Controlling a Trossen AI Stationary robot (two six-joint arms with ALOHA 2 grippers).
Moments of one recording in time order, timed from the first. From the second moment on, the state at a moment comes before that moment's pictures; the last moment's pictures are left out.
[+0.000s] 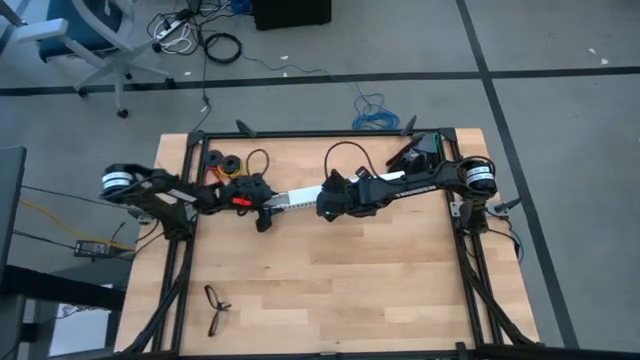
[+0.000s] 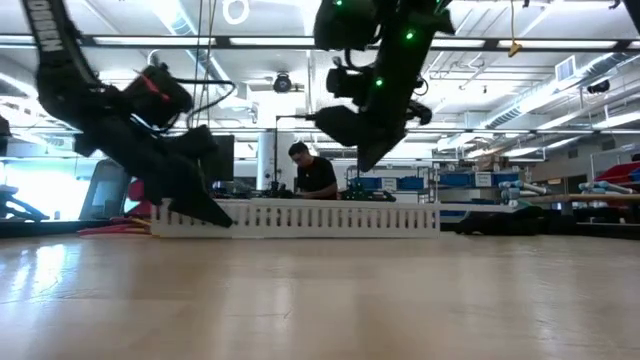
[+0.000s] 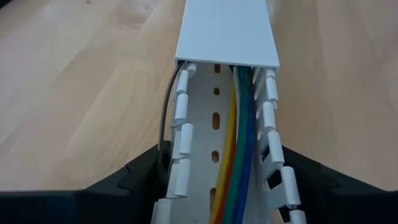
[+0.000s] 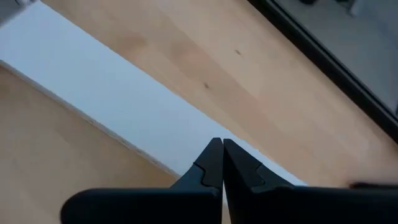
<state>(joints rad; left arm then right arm) 0.33 1.44 0.23 0.62 0.05 0.05 0.02 1.90 1.41 -0.71 0.69 0.66</state>
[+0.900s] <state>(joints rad) 0.33 1.62 0.37 0.64 0.07 0.04 0.02 1.88 1.12 0.02 0.56 0.58</state>
